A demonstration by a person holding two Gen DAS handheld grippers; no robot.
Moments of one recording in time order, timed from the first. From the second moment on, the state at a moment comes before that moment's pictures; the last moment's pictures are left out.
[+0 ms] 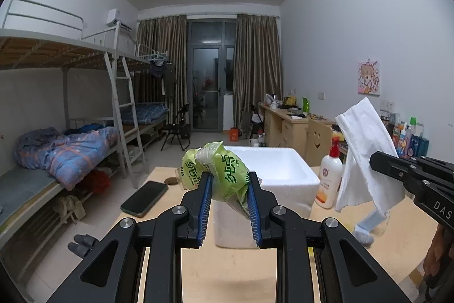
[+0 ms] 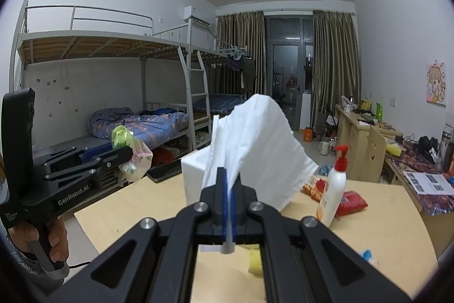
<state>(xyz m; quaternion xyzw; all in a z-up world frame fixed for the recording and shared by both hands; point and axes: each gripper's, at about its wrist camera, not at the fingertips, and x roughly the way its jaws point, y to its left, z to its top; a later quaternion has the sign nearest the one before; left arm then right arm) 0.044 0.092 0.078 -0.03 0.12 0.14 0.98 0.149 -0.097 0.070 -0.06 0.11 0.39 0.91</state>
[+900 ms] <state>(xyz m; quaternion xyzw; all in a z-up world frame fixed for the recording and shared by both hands) 0.141 0.118 0.116 -0.03 0.12 0.13 0.98 0.200 -0.062 0.103 -0.07 0.10 0.40 0.91</state>
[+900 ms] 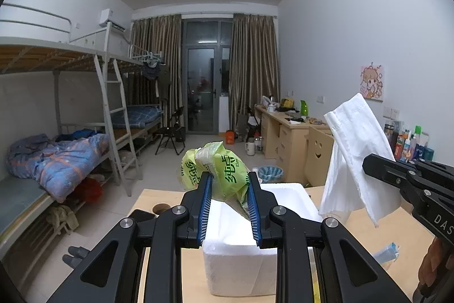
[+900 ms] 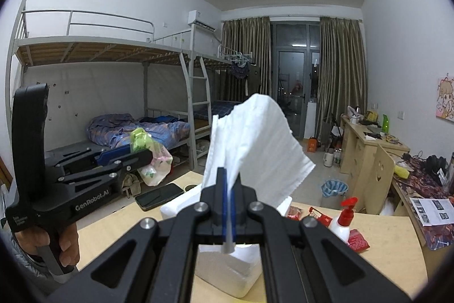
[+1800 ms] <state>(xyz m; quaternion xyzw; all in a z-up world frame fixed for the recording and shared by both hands) 0.249 0.139 0.078 -0.03 0.20 0.08 0.98 0.239 -0.047 0.087 -0.06 0.13 0.38 0.92</state>
